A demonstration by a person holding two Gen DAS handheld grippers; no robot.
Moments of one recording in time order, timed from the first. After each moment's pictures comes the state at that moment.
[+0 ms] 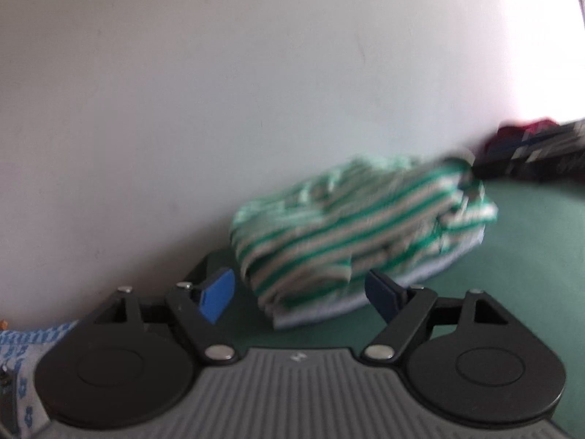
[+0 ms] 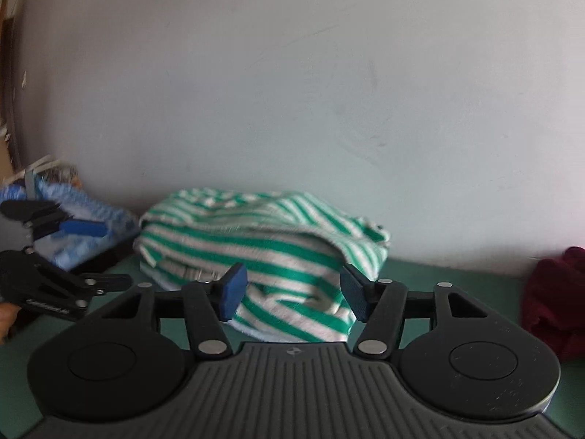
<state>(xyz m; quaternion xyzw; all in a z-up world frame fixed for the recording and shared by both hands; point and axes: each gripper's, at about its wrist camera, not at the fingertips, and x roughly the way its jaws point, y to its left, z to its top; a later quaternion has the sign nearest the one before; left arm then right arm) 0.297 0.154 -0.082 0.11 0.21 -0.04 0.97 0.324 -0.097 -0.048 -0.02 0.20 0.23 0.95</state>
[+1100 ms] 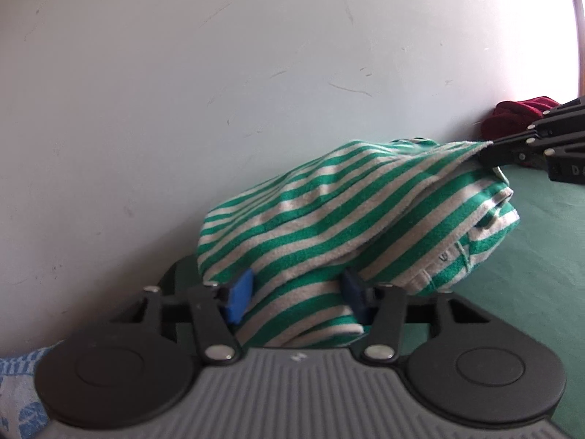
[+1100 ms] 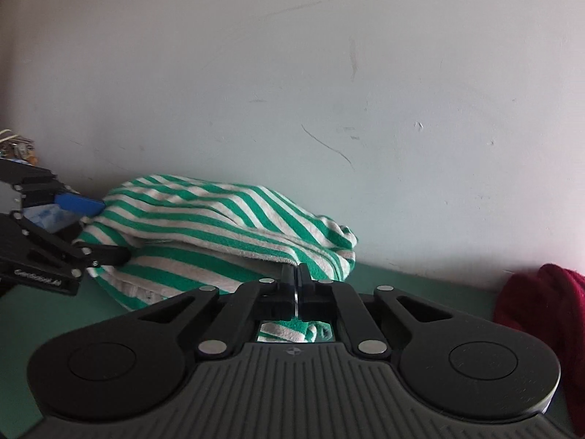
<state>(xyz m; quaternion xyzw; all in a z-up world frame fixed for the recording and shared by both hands) 0.353 0.155 -0.096 0.12 0.27 -0.08 0.95 0.332 -0.087 -0.044 -0.12 0.20 0.20 0.95</state>
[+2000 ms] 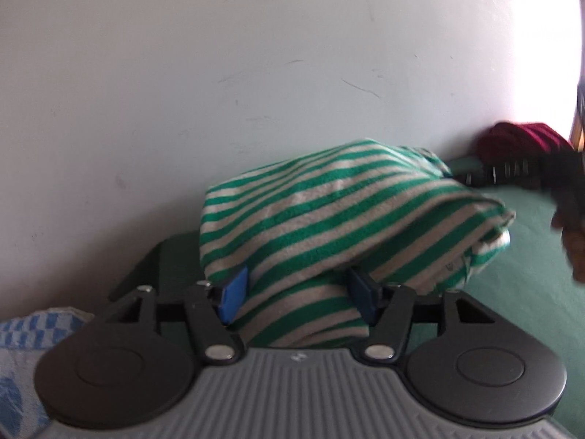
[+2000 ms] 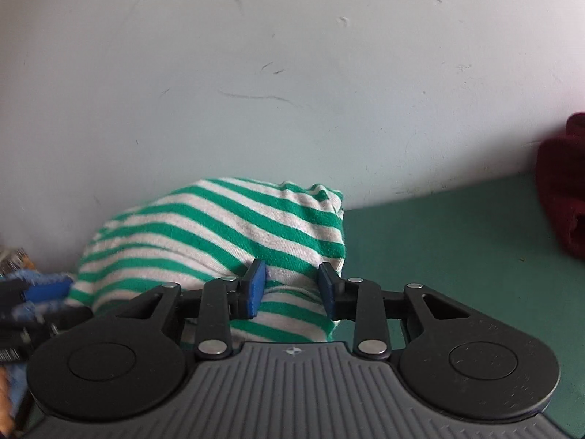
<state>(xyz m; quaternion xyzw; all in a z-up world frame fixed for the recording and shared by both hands) 0.363 0.170 -0.100 0.07 0.28 -0.10 0.95 0.394 -0.102 -0.085 0.12 0.28 0.14 0.94</state>
